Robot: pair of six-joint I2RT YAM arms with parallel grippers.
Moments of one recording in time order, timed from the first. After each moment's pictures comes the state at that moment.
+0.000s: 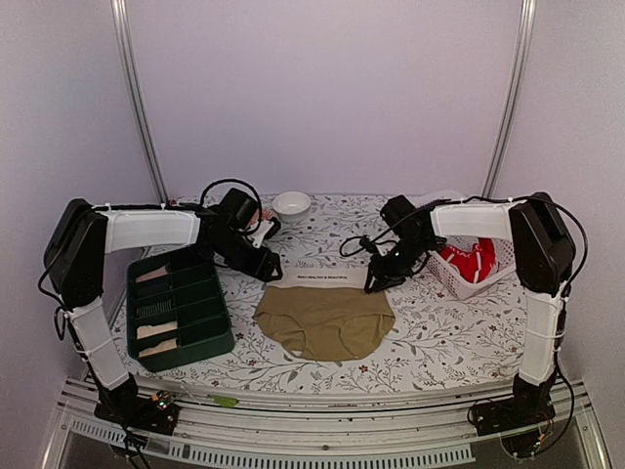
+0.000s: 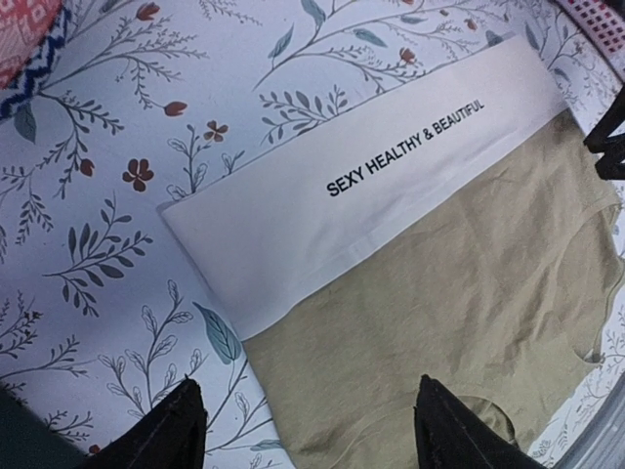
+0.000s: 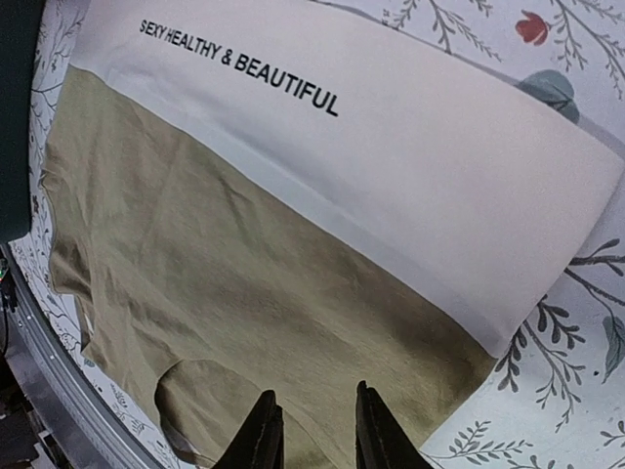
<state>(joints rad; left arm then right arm) -0.58 1.83 1.27 -0.49 0.16 -0.11 0.55 2.02 1.47 -0.71 -0.42 0.15</state>
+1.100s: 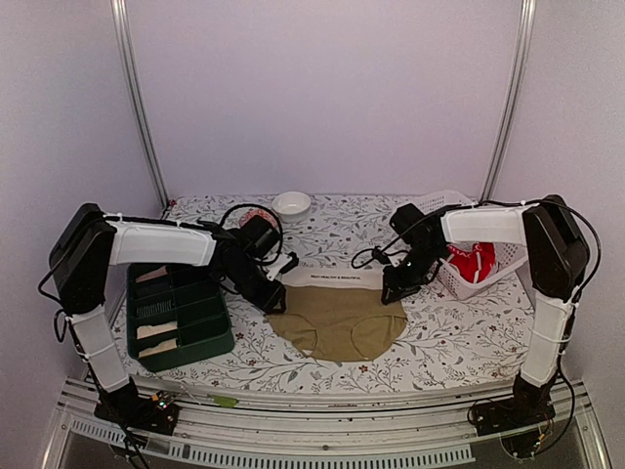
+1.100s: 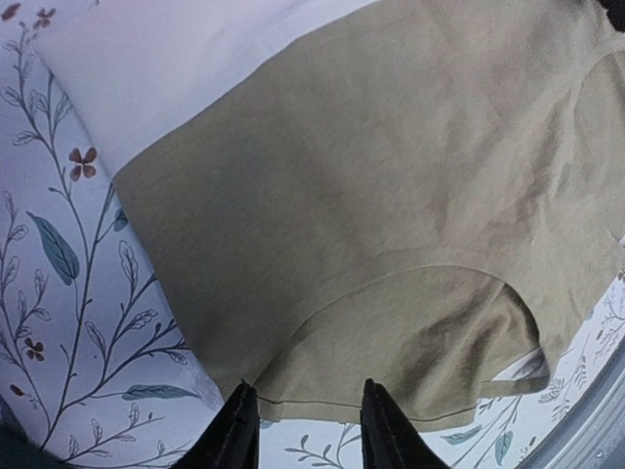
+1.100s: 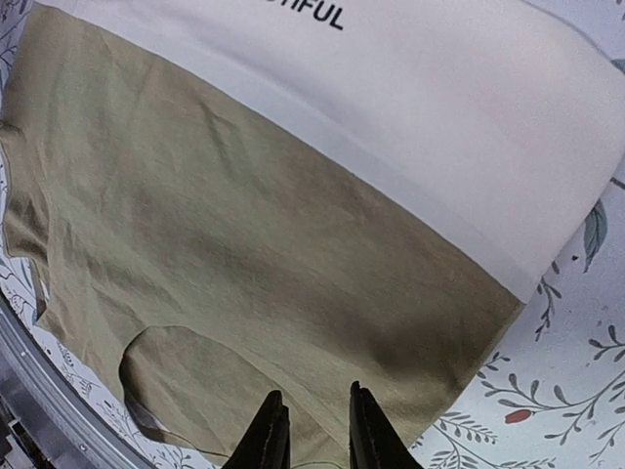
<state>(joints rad) -0.74 1.82 1.19 -0.56 0.14 -0.10 0.55 1.94 1.34 -0.77 -0.32 0.10</state>
